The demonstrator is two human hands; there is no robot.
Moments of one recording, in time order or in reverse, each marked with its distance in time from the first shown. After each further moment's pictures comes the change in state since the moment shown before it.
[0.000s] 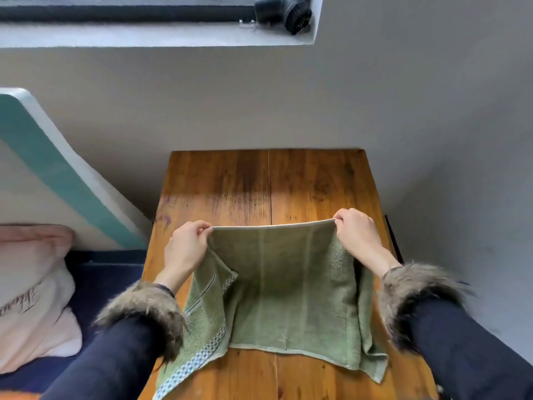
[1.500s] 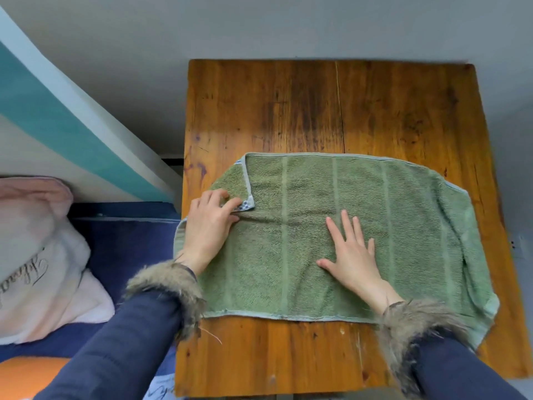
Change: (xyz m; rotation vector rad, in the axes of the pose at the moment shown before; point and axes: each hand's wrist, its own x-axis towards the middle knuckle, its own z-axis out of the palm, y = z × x) left_hand 0.074 -0.176 0.067 0.309 -0.121 0.441; right_hand -0.038 -0.106 0.198 -0.127 -0.526 0.081
